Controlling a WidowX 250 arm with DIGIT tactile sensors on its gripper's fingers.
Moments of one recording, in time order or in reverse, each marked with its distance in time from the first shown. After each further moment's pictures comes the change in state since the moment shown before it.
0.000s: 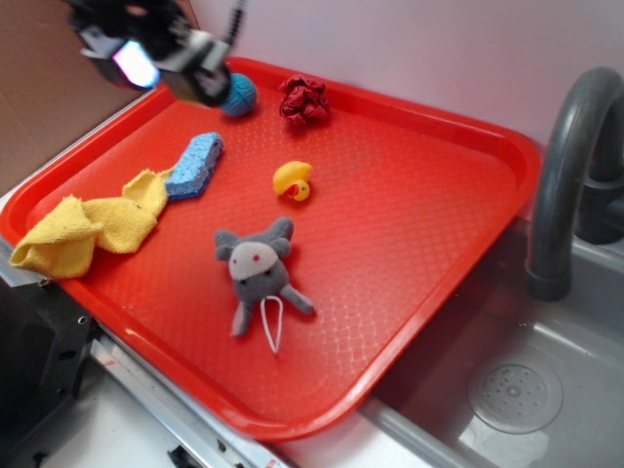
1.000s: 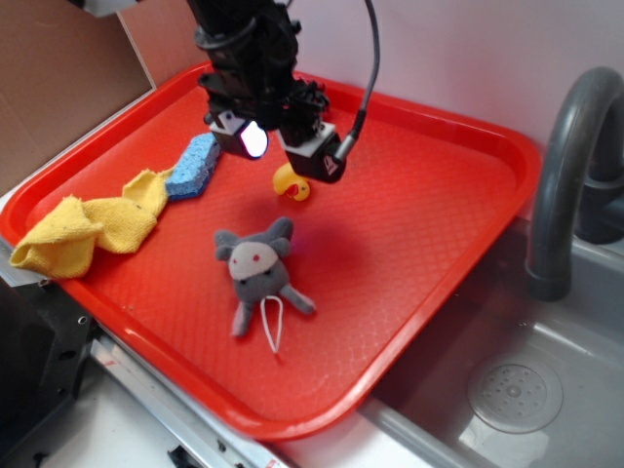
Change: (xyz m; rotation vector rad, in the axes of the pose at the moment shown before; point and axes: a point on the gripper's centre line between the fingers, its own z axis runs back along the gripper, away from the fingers) arm 0.035 0.010 -0.086 0.071 0.027 0.046
